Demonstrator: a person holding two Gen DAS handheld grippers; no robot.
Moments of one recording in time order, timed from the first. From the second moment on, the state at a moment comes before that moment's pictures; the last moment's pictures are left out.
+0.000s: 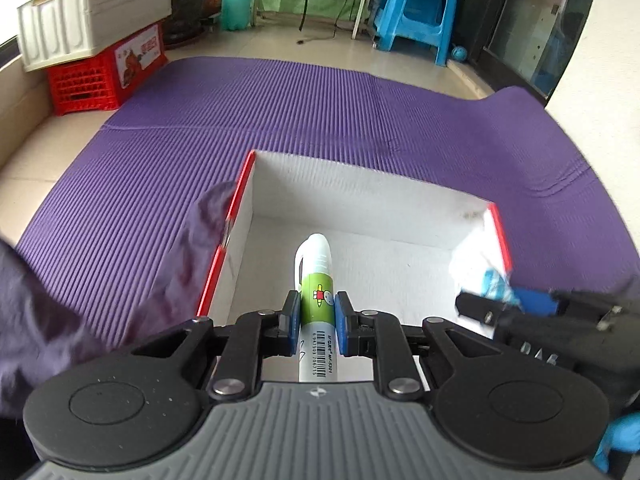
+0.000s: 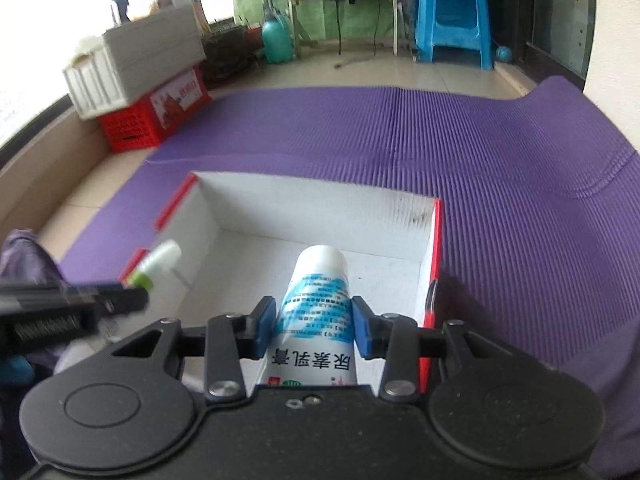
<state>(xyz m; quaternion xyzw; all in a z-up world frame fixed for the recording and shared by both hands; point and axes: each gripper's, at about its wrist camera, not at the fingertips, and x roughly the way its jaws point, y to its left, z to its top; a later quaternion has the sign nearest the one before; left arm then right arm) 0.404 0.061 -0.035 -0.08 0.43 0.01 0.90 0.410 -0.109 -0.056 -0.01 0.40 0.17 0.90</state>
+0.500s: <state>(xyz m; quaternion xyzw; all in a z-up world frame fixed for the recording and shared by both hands) 0.493 0.046 -0.127 -0.03 0.53 0.01 0.85 0.467 -0.078 -0.132 -0.06 0.47 0.16 0.86</state>
